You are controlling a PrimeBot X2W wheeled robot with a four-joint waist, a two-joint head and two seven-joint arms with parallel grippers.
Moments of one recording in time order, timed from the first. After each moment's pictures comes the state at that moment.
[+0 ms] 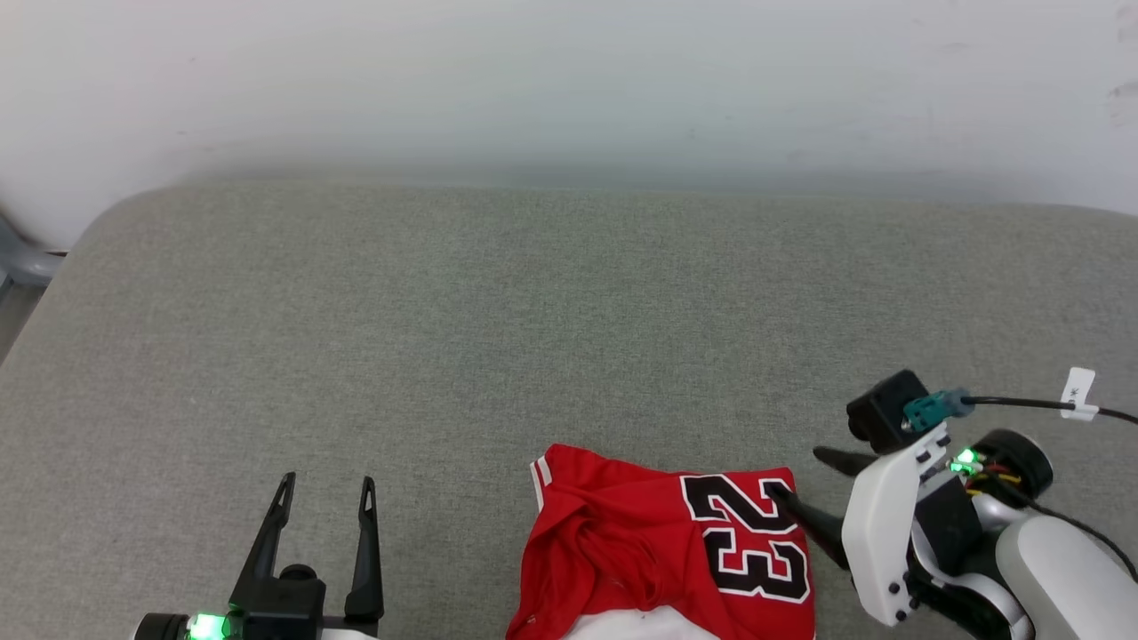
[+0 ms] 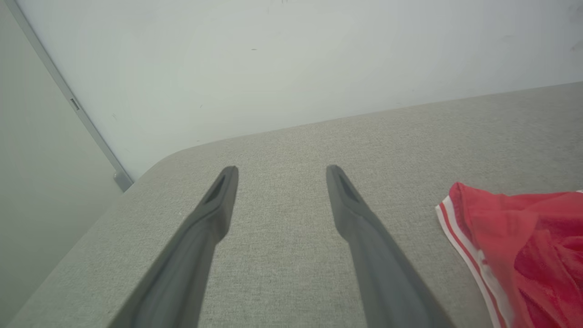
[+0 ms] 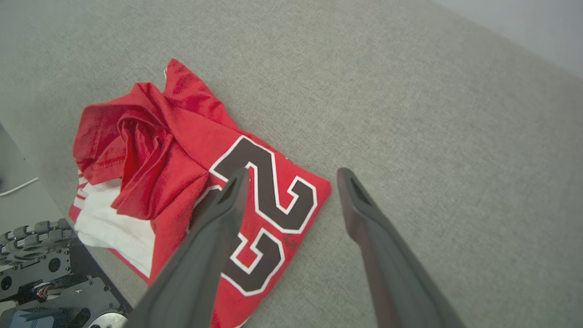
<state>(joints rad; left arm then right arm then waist) 0.12 0.20 -0.18 0.00 -0.02 0.22 -0.26 -0.30 -0.45 0.49 0.05 0.55 0.13 0.57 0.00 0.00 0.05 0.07</state>
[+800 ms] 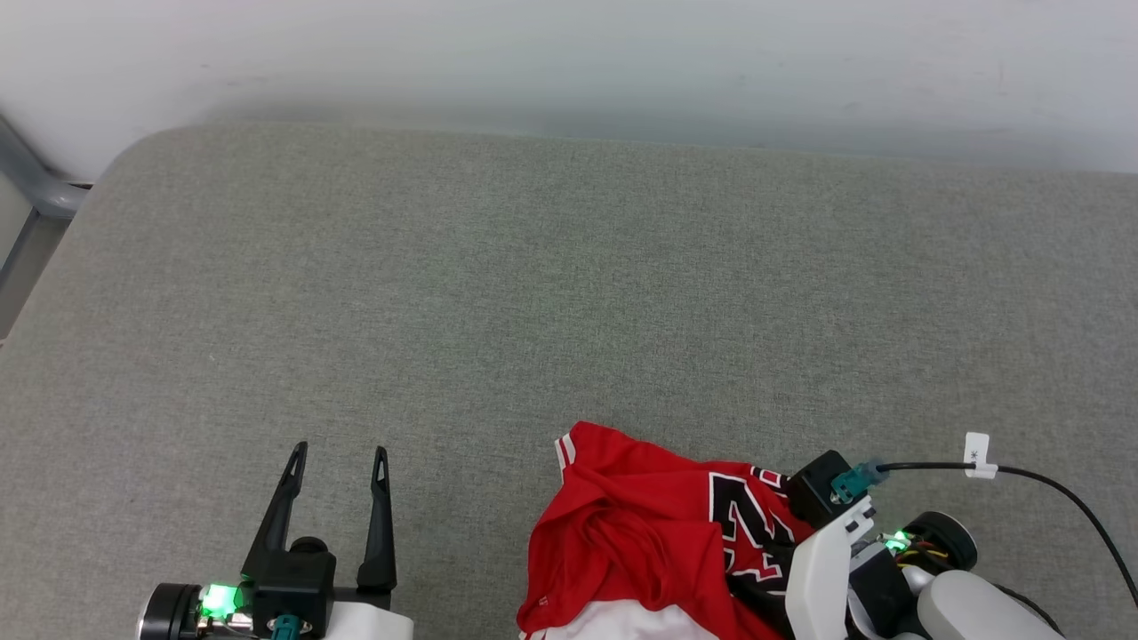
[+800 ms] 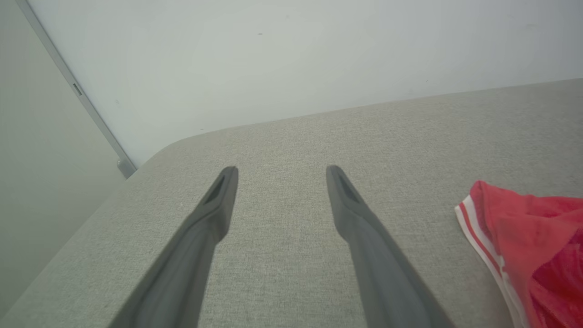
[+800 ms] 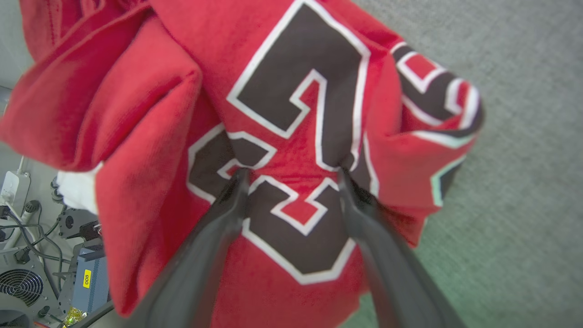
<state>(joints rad) 0.07 0.19 -0.19 0.01 -0.02 0.21 -0.26 -0.31 -0.40 0.72 0.32 0.64 0.13 0.50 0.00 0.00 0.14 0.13</state>
